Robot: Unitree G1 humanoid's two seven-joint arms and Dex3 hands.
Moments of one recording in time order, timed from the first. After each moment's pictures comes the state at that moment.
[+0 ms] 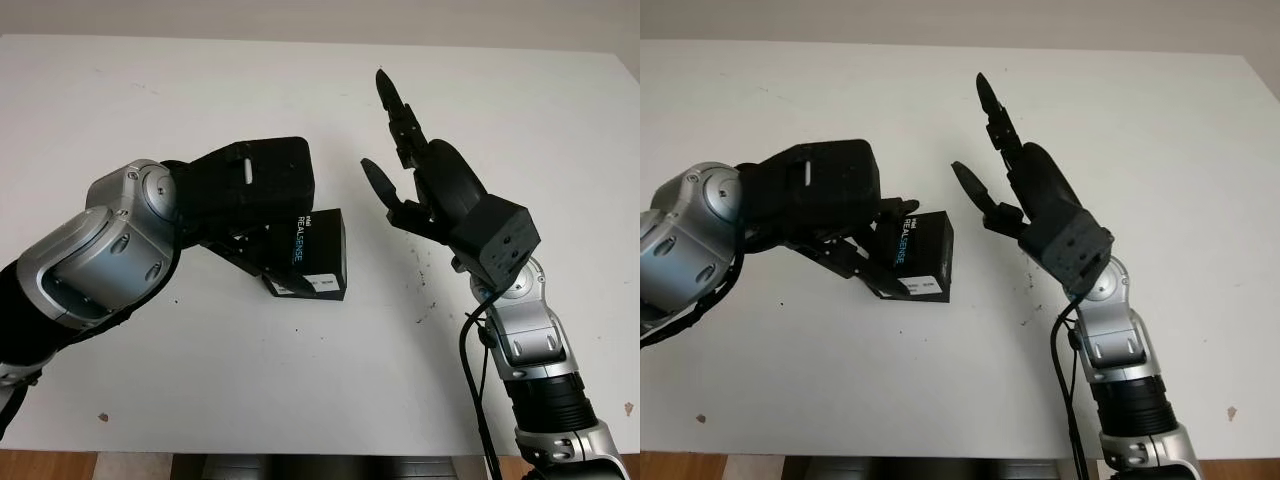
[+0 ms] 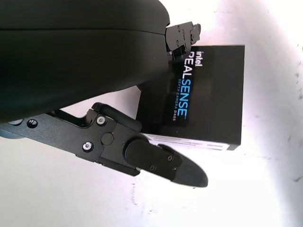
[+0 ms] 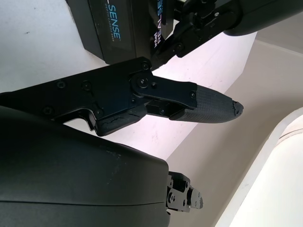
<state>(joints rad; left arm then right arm) -1.00 0.83 -0.68 -0.40 0.04 1.11 -0.86 -0.44 -0.28 0.06 -0.01 -0.15 0.01 0.23</state>
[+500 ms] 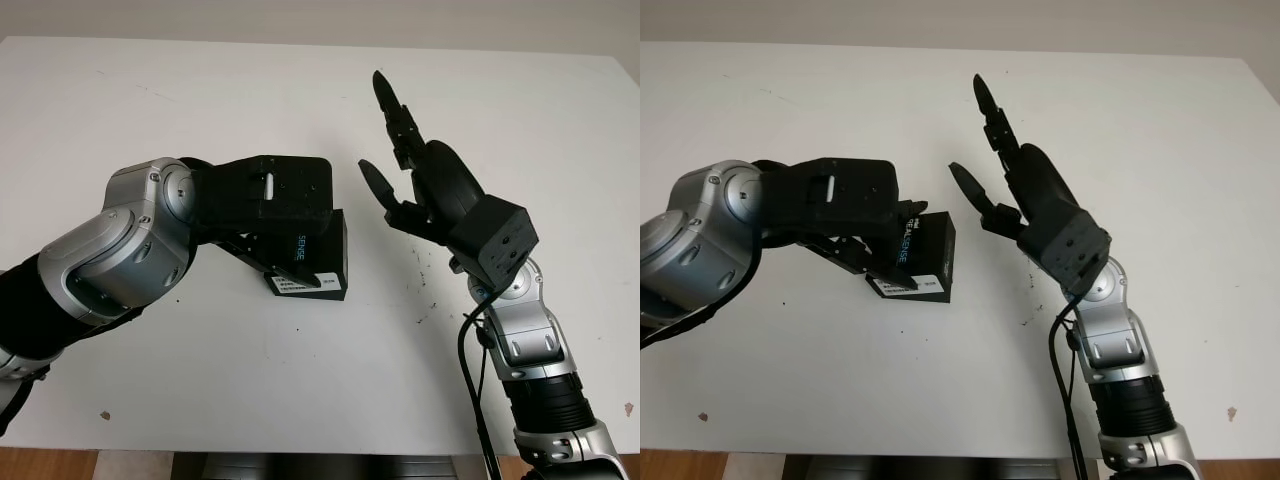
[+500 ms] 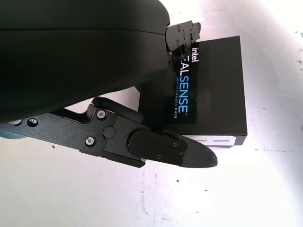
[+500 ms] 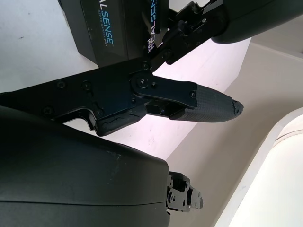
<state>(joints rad) -1.03 0.80 -0.74 -0.36 0.16 1.02 -0.94 -0.44 -0.27 0.07 -0.01 -0.13 0.02 0.24</state>
